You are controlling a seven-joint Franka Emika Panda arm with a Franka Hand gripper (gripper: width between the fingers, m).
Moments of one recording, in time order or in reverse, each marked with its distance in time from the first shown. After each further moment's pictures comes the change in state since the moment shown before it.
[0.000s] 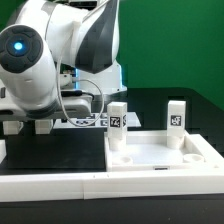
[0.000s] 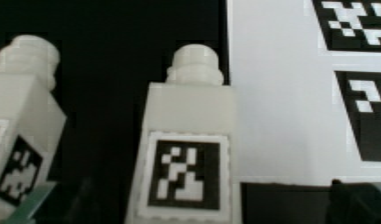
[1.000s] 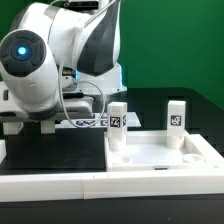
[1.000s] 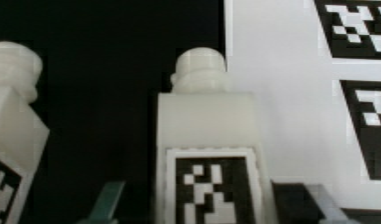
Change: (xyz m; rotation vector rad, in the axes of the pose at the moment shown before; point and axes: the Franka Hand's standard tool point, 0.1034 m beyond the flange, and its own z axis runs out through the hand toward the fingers) arm -0.001 -0.001 0.005 0.003 -0.006 -0.001
